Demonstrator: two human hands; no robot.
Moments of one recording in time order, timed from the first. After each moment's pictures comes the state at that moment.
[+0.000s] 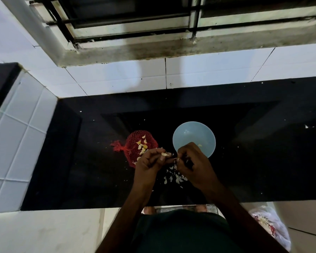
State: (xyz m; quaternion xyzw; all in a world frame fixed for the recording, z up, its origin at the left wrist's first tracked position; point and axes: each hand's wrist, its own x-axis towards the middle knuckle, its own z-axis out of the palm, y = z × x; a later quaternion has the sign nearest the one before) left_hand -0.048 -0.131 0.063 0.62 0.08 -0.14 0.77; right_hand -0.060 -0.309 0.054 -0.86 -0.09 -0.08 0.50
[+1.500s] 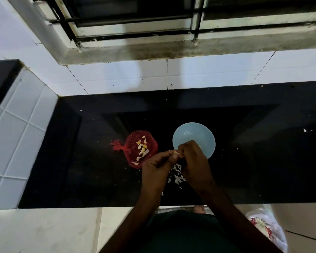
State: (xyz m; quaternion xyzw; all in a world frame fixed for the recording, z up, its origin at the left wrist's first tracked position) left_hand -0.062 -0.159 0.082 0.63 0.09 -0.10 0.76; right_hand -0.056 -0.294 0.057 -0.90 -0.09 -0.18 0.37
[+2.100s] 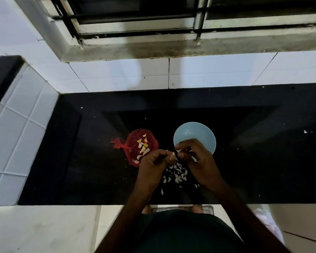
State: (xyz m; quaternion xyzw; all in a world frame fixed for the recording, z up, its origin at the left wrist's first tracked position) left_hand -0.051 -0.137 0.079 0.70 0.02 -0.14 0.70; right_hand -0.055 -0.314 0.073 -0.82 -0.10 -0.08 0.56
